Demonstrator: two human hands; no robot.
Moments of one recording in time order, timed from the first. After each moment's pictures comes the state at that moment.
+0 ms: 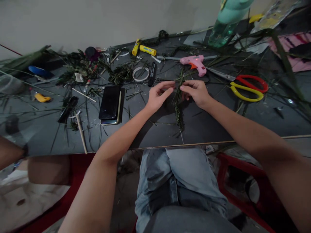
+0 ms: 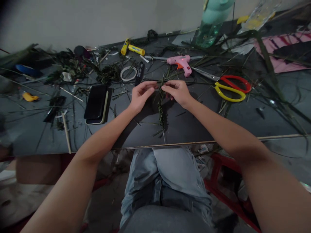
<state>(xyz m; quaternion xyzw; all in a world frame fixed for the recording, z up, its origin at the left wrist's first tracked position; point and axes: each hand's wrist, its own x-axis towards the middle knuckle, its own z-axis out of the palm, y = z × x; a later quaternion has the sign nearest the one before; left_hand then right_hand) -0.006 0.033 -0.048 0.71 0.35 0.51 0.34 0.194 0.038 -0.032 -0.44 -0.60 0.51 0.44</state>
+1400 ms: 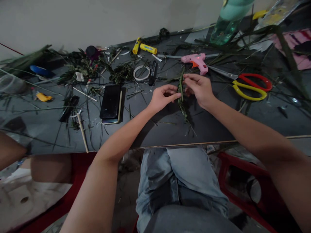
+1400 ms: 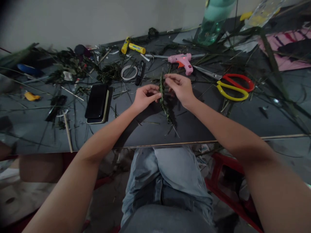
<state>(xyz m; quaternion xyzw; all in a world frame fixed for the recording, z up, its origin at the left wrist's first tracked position) 0.004 0.027 -0.048 0.66 0.36 0.45 0.48 0.194 0.039 -0.030 -0.44 -0.55 0.49 0.51</state>
